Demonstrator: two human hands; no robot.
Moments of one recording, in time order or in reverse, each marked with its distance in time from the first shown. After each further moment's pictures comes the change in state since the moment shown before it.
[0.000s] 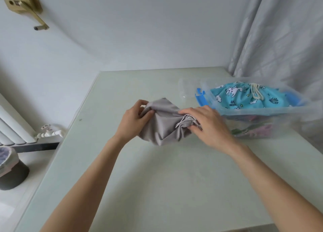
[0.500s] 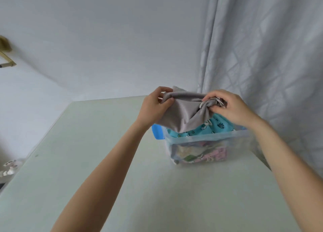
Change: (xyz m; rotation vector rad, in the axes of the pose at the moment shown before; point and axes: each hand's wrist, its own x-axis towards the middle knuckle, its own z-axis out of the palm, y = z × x) left_hand 0.088 0.167 0.110 -0.165 0.026 0.199; right_hand 0.003 0.137 -0.166 0.254 0.100 0.157
